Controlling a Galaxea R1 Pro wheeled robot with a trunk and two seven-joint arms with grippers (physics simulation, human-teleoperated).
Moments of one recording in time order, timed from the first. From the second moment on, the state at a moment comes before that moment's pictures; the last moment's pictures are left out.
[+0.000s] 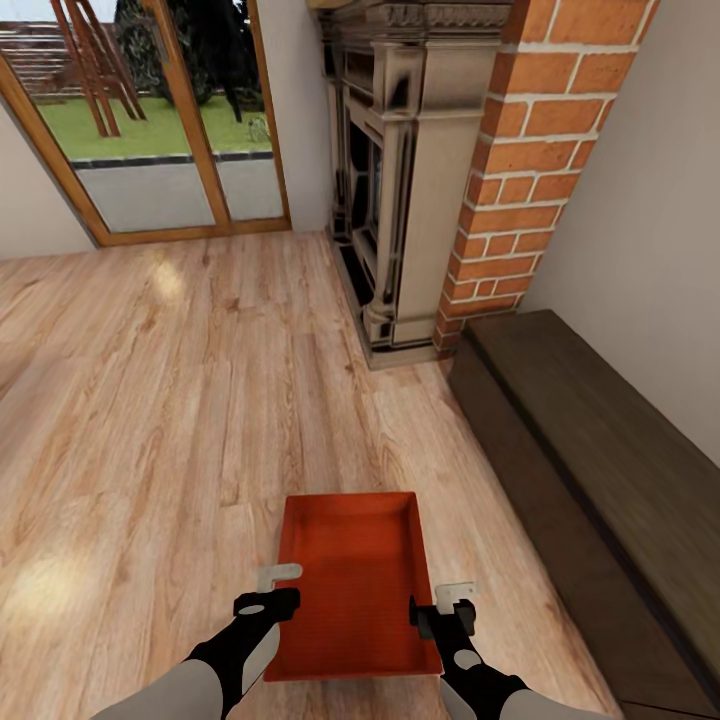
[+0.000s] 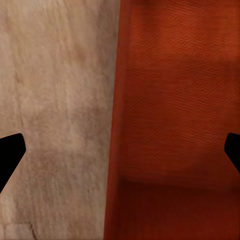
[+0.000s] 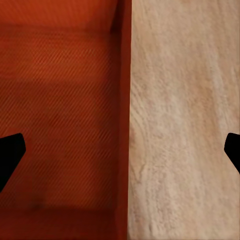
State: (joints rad) left arm -0.64 -0.13 -0.11 -0.23 0.15 0.03 0.27; right arm -0.61 0.14 0.53 -0.07 -0.37 -0.35 -0.23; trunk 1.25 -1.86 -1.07
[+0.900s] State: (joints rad) left arm -0.64 -0.13 -0.11 -0.23 0.15 0.03 0.27; right arm -0.61 0.14 0.53 -0.07 -0.37 -0.35 -0.23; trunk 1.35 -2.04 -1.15
